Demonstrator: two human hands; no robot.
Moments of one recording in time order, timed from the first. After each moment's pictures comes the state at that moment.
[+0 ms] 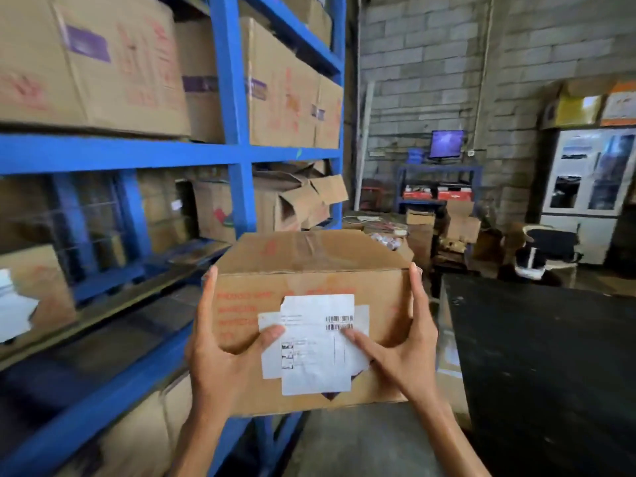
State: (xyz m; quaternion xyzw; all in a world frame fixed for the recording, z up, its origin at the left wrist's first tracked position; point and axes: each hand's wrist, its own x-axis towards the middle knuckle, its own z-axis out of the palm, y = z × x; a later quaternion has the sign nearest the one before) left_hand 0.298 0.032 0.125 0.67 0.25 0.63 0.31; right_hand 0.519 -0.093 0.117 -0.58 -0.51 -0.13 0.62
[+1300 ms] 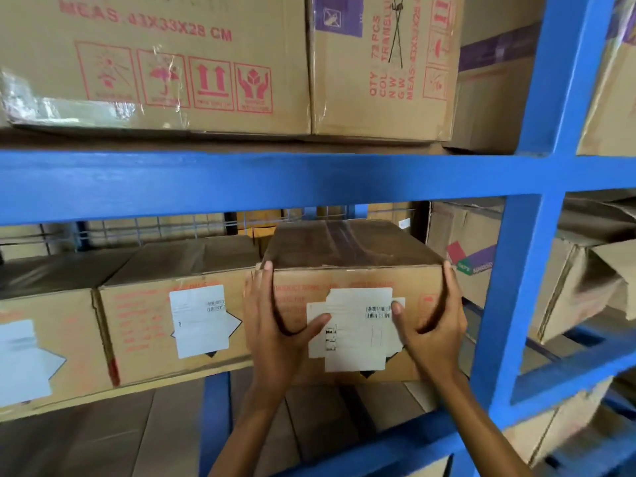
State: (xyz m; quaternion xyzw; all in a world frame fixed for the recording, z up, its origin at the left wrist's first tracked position) left_hand 0.190 0.410 0.138 0.56 0.48 0.67 -0.11; right_hand 0.427 0.470 0.133 -0.34 -0.63 0.05 0.70
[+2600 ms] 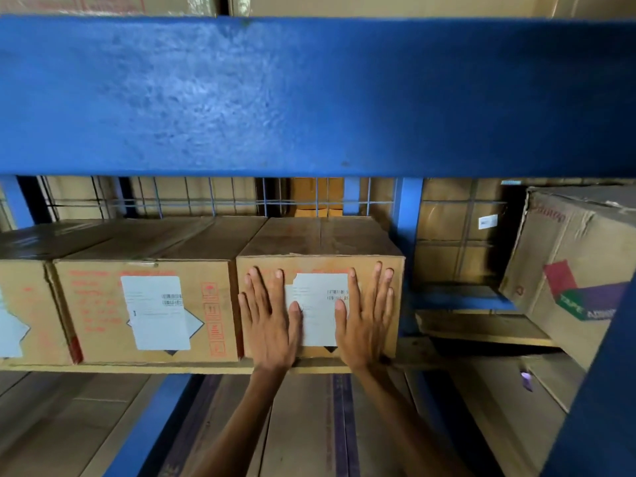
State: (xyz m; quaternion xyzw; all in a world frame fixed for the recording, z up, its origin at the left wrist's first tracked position) left_hand 0.184 0.612 0.043 0.42 0.75 0.39 -0.33; right_hand 0.310 0.715 0.035 -0.38 -0.75 -0.10 0.54
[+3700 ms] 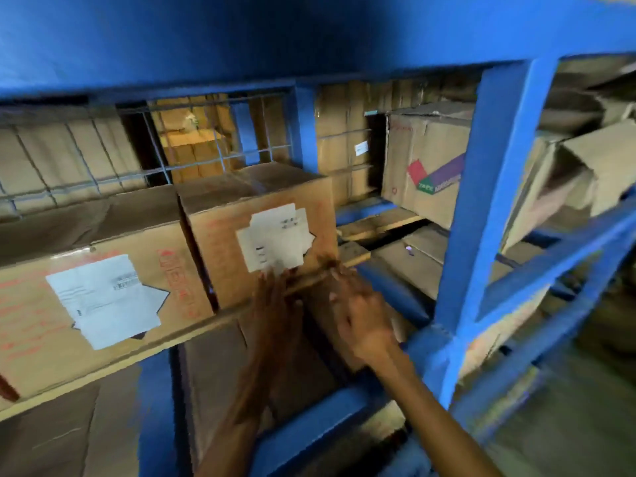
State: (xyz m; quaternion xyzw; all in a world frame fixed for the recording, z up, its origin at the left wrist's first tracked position) left_hand 0.217 0.504 0.018 0.67 0.63 0.40 0.01; right_hand 0.398 0.506 0.032 -0.48 -0.76 0.02 0.45
